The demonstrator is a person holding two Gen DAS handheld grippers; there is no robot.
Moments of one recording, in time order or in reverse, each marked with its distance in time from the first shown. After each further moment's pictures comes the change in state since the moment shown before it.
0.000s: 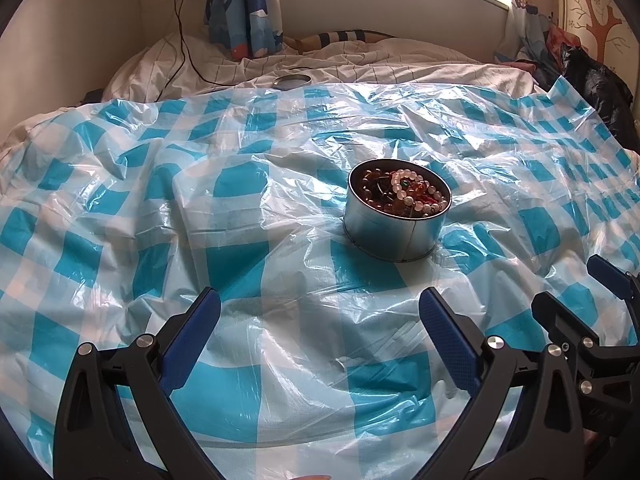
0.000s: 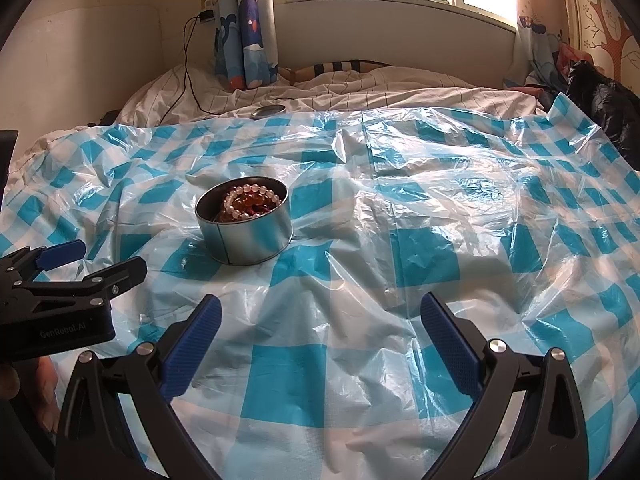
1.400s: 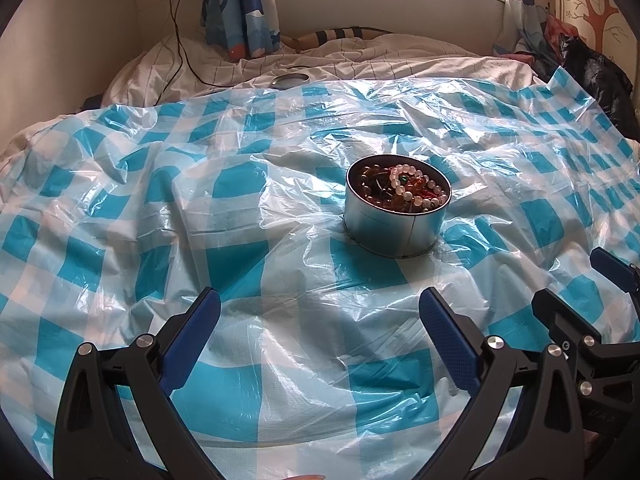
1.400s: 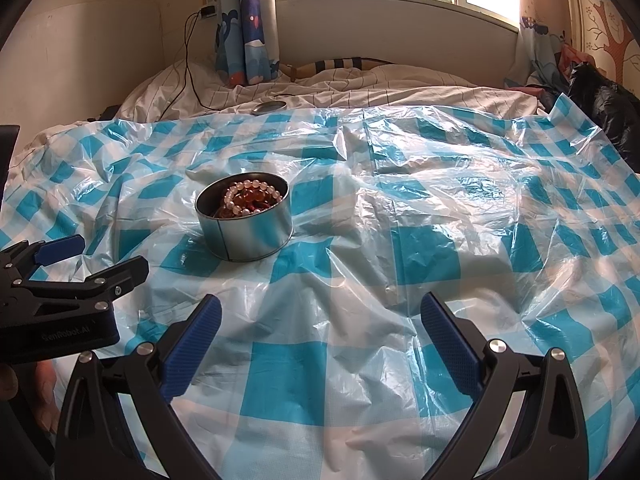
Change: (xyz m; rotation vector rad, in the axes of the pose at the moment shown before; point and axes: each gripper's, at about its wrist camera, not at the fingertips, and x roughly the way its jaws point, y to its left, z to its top) left arm 0.001 -0.002 -0.001 0.011 0.008 0.005; right arm 0.001 0.000 -0.002 -0.005 0.006 -0.002
